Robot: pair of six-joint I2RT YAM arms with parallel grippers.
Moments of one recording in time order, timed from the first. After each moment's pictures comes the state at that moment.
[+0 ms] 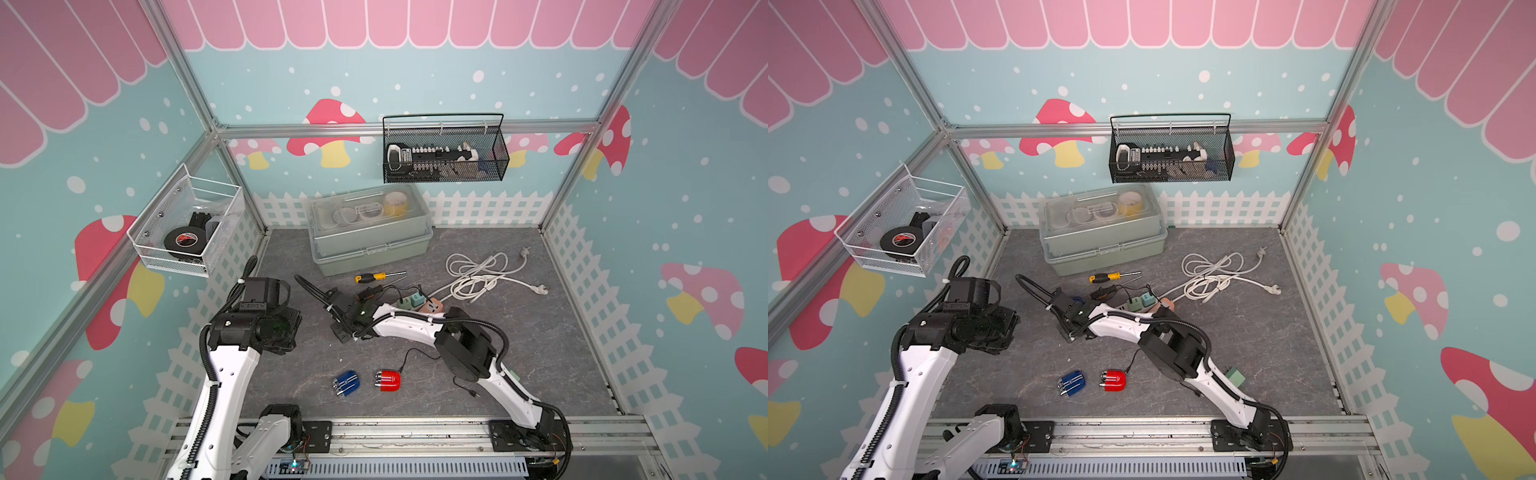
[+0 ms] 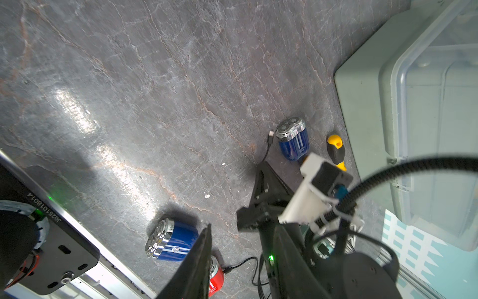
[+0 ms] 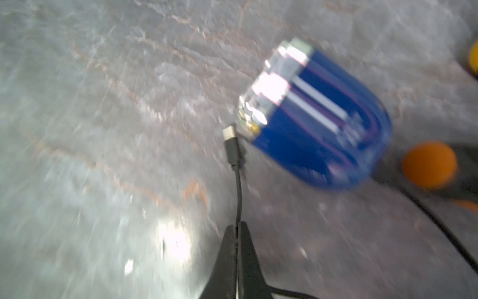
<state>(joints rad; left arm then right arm) 0.02 0.94 1.04 -1.20 0.03 -1.25 1.05 2.32 1.83 -0.50 0.09 0.25</state>
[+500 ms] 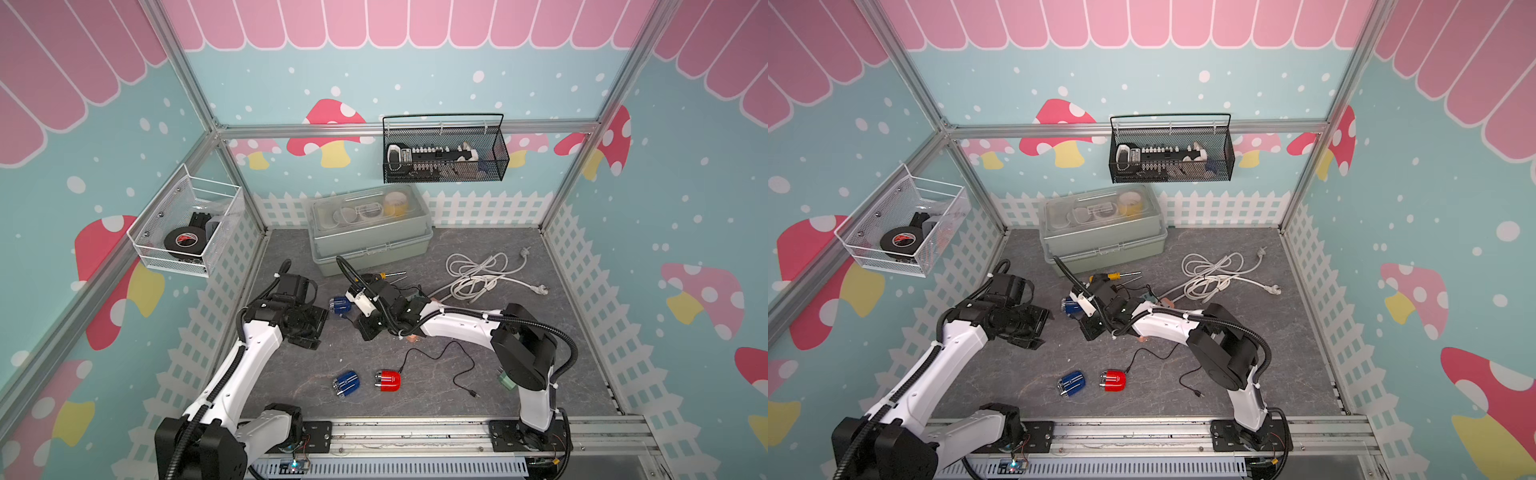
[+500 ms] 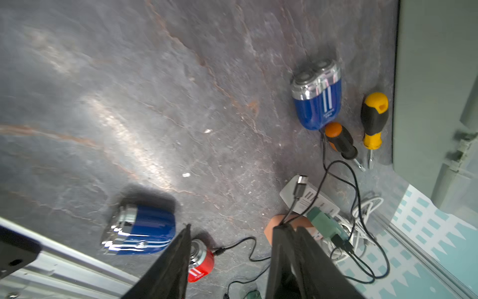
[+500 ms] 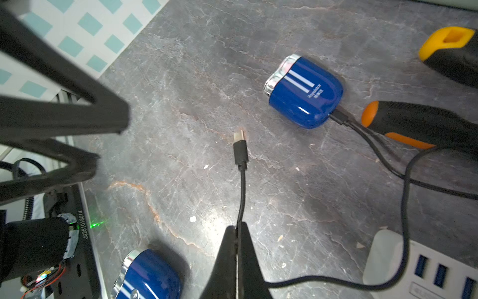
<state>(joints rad) -0.13 1.15 0.91 -0.94 0.20 -1.40 0.97 1.94 1.36 -0.18 -0.23 0.25</state>
